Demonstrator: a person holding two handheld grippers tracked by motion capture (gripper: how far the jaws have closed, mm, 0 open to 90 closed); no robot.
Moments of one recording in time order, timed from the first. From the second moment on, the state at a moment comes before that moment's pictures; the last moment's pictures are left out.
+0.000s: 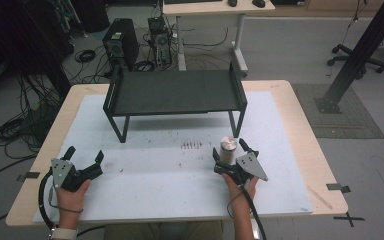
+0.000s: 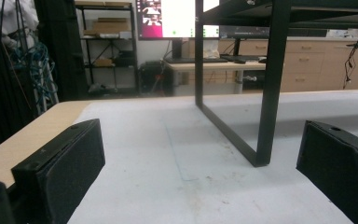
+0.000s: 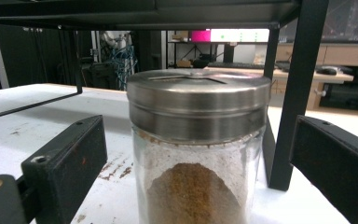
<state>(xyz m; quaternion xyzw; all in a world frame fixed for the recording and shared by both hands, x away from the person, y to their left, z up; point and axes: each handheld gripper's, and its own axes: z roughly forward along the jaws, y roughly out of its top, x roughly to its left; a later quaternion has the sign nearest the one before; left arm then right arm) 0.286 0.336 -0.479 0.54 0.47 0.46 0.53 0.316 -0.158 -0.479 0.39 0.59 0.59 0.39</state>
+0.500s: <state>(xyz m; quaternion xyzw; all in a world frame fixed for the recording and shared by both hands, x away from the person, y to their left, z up) 0.286 0.336 -0.479 0.54 0.47 0.46 0.53 0.315 -0.158 -0.480 0.39 0.58 0.59 0.39</state>
